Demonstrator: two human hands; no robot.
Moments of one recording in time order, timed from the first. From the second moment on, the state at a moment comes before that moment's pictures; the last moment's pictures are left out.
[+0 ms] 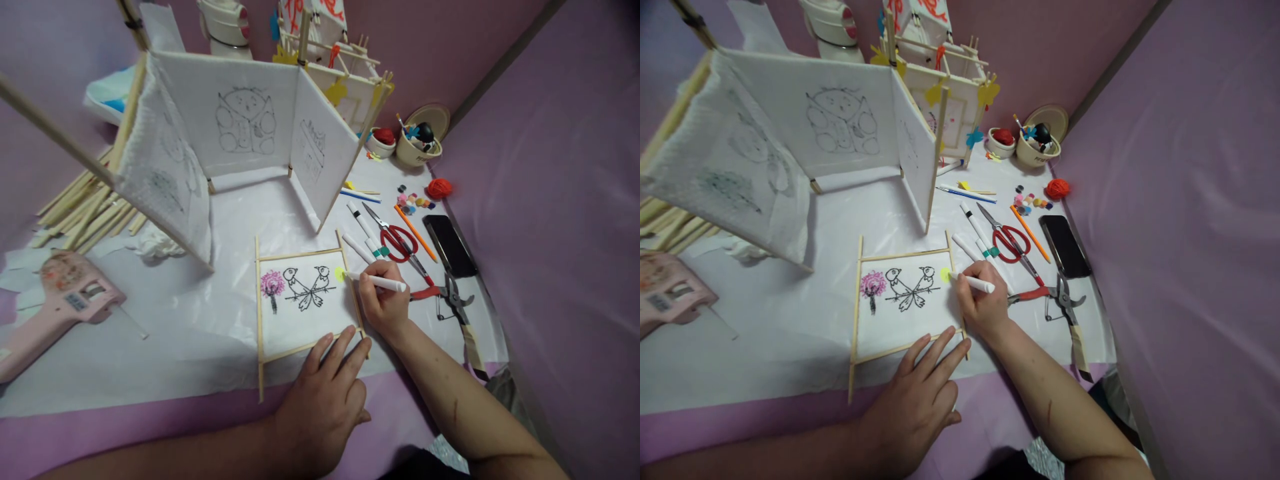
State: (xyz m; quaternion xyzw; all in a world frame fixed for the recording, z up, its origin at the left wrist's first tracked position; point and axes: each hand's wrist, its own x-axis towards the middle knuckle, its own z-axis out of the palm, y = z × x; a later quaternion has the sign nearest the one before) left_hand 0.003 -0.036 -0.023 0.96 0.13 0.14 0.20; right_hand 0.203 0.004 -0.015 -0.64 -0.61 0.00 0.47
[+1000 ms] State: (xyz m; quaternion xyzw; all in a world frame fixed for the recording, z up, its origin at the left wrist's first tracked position) left_hand 0.004 -0.035 -0.022 0.96 0.13 0.14 0.20; right_hand 0.200 0.003 -0.011 -0.65 -0.60 -0.01 0.47
